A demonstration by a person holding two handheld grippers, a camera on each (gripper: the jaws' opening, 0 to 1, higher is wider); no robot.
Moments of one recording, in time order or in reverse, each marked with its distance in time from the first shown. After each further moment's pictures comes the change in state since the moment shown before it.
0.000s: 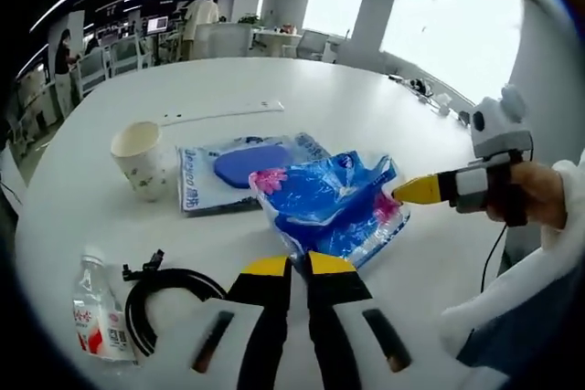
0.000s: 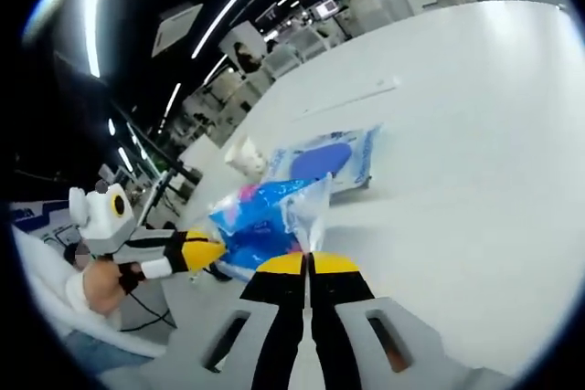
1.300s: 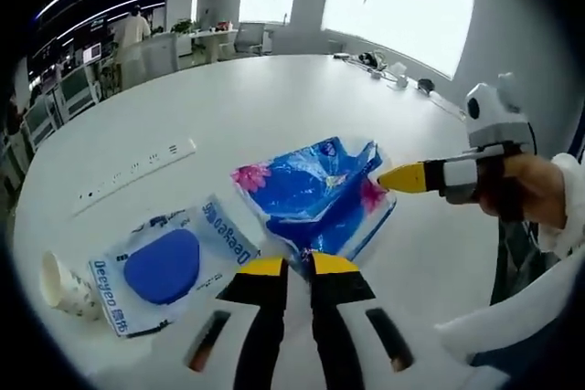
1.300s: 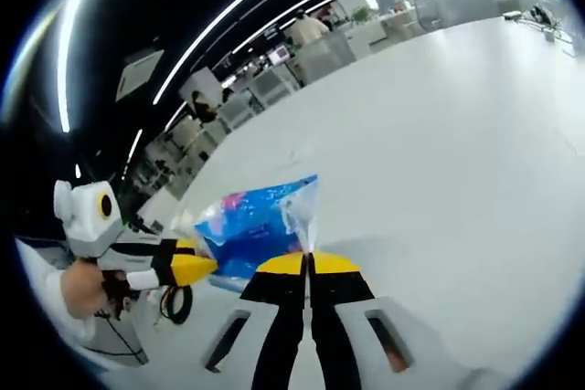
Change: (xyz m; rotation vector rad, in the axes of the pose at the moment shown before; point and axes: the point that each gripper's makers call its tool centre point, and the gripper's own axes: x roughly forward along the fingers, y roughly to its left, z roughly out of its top) left arm 0.094 -0.088 0.076 0.207 0.072 -0.167; right arm -0.059 -0.108 0.068 0.089 -0.215 -0.198
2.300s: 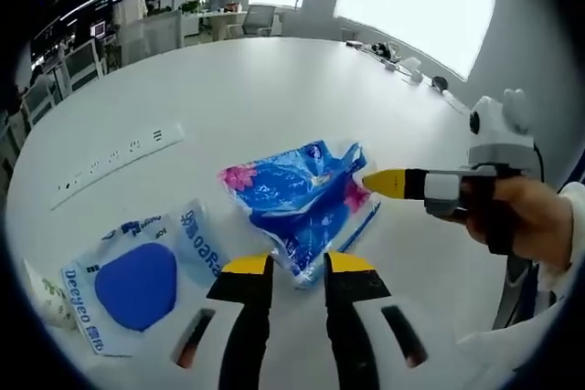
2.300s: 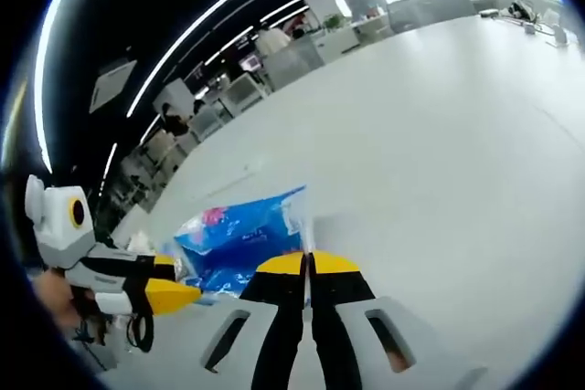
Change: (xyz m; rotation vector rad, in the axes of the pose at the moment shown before) left arm 0.057 0.009 0.004 -0.087 0.069 0.002; right arm 0.051 -0.056 0.012 0.069 -0.061 -0.116
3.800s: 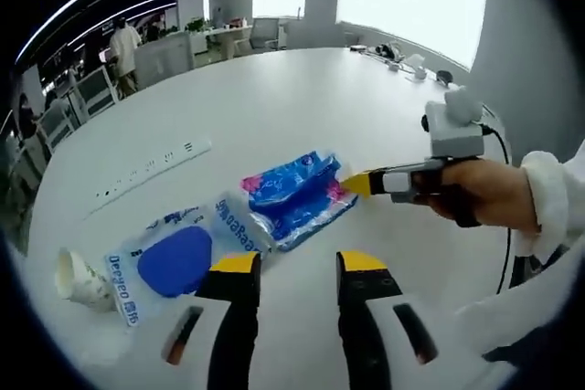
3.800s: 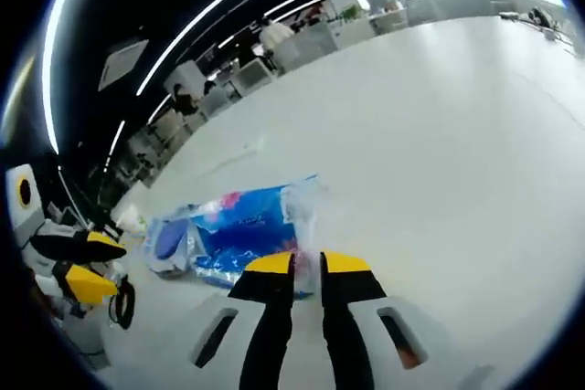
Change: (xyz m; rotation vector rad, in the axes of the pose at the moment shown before) left arm -0.072 0.002 -0.017 0.070 -0.076 0.127; right arm 0.019 -0.007 -0.023 -0.106 0.074 0.033
